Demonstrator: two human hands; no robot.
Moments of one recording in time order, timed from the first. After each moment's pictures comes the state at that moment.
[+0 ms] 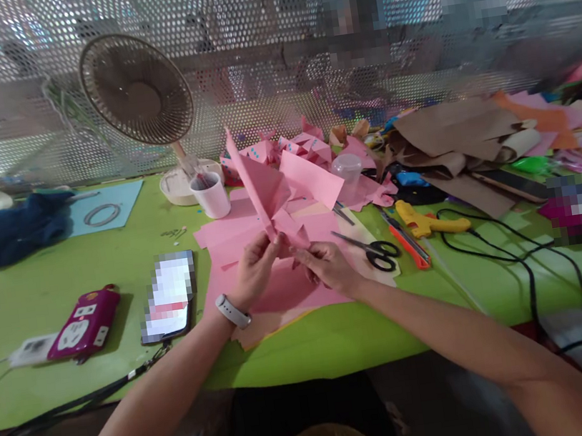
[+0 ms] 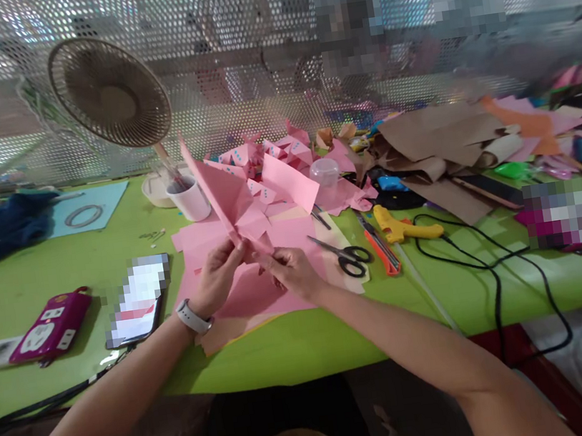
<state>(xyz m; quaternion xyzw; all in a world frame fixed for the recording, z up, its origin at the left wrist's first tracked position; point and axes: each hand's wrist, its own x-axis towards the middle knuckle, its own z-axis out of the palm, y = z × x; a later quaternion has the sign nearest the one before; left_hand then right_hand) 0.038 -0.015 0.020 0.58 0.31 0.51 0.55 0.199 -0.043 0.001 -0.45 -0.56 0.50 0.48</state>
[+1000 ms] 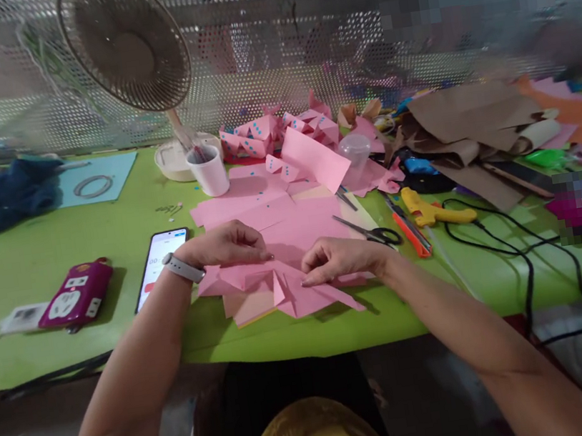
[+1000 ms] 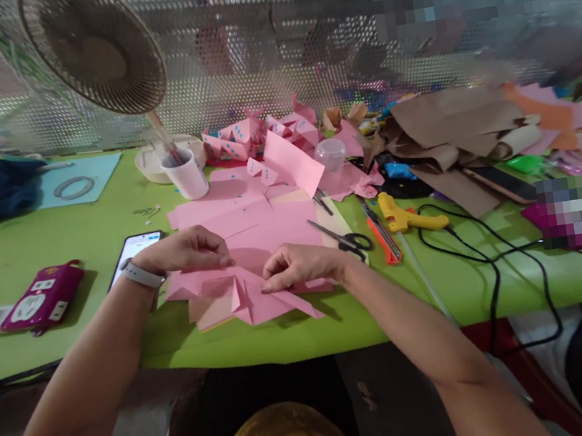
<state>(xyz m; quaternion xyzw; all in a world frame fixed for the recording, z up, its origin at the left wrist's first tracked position) -0.021 0.014 0.061 0.76 0.30 0.09 0.57 0.228 -0.040 0.038 -0.32 -0.65 0.69 0.08</state>
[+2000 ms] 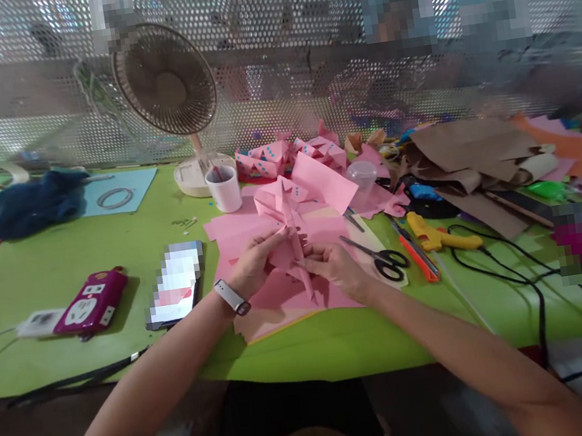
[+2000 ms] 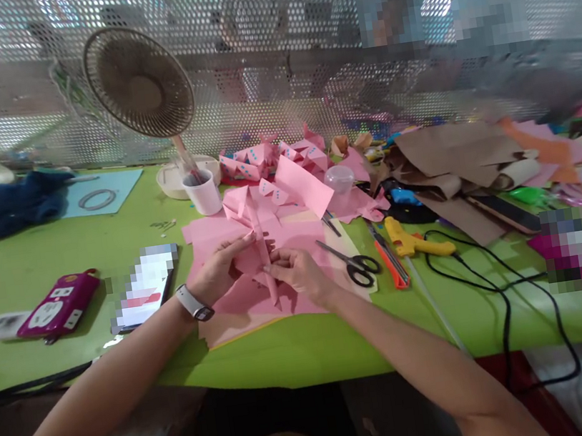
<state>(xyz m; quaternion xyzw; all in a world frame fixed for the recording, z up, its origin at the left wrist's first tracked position) 0.027 -0.008 0.025 0.42 0.34 0.43 0.72 0.197 -0.034 -0.001 -0.40 -0.49 0.64 0.44</state>
